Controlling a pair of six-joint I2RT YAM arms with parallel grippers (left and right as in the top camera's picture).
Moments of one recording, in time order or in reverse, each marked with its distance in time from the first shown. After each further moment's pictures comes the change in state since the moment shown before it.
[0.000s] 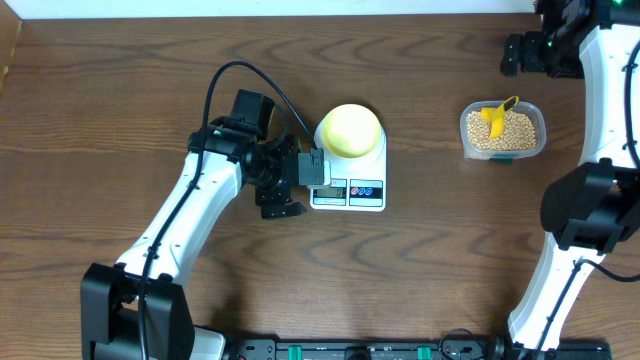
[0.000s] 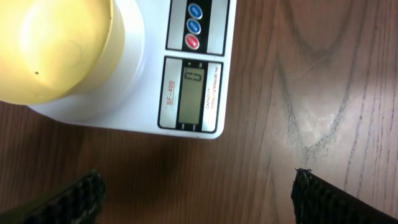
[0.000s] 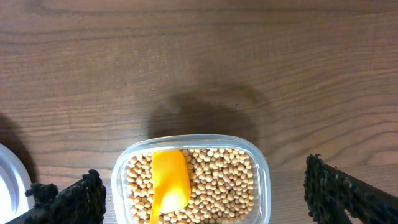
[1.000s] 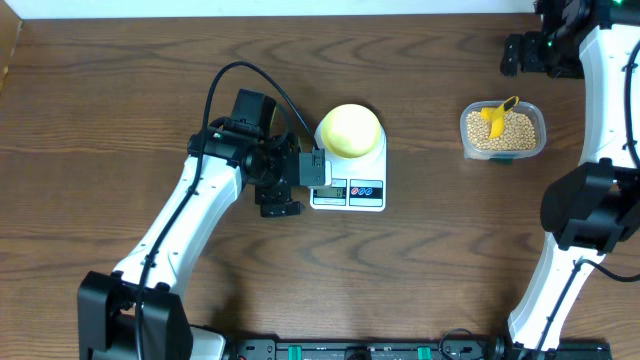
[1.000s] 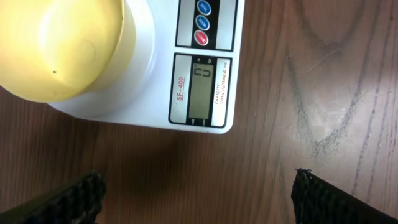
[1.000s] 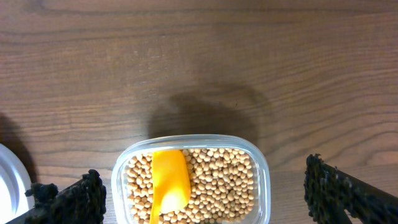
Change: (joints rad) left arm -0.012 -0.023 0.000 0.015 -0.052 0.001; right arm 0.000 0.000 0.000 0.000 0.000 0.000
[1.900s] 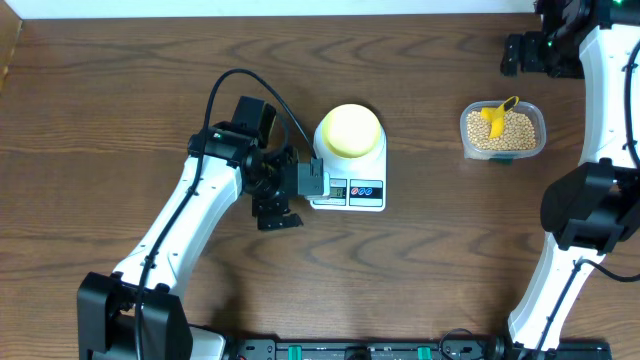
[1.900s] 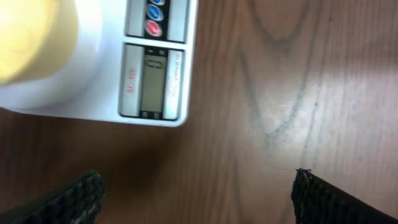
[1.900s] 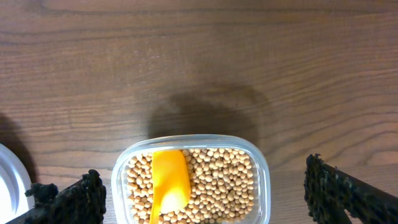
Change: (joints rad) left arm -0.004 -0.005 0.000 -0.124 0.027 -0.005; right arm 0.000 0.000 0.000 0.000 0.000 0.000
